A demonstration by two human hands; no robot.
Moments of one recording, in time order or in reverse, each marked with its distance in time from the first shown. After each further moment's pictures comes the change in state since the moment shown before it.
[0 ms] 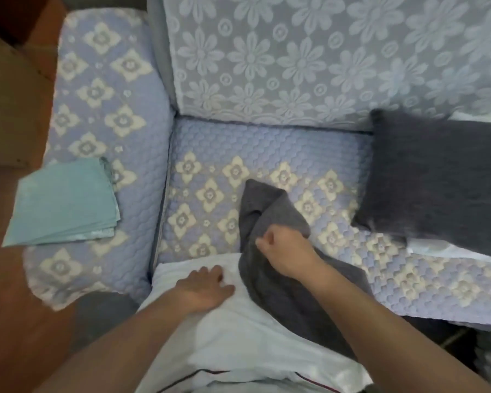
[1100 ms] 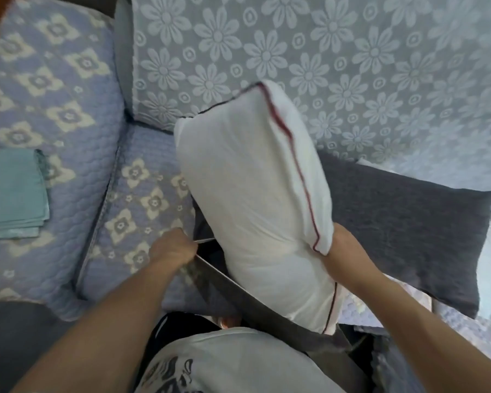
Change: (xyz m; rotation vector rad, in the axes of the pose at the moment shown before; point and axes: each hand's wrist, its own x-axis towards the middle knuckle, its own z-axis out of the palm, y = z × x) left_hand 0.051 0.077 -0.045 -0.453 0.408 -0.157; right_hand -0.108 0.110 -0.141 -0.171 0.390 -0.027
